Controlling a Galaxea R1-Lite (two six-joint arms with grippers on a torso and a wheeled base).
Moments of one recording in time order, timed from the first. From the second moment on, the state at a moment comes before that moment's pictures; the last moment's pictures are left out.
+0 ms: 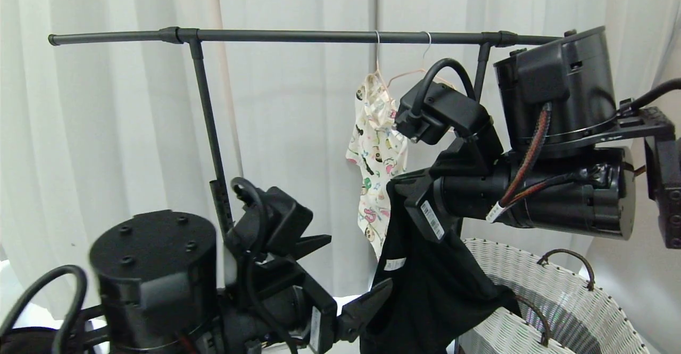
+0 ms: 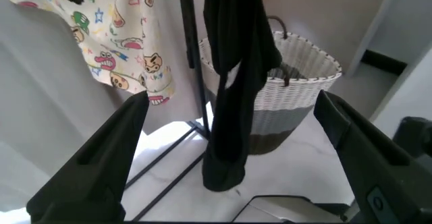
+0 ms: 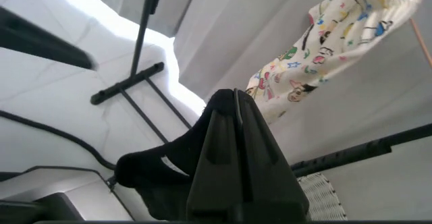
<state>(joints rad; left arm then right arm) -0.85 1.54 -0.53 -0.73 0.01 -0.05 0.97 1.66 -1.33 0.08 -0.17 -0.20</state>
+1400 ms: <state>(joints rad) -0.87 1.76 -0.43 -0.76 0.28 -0.03 1.00 1.62 -1.32 0.06 -0.18 -0.16</state>
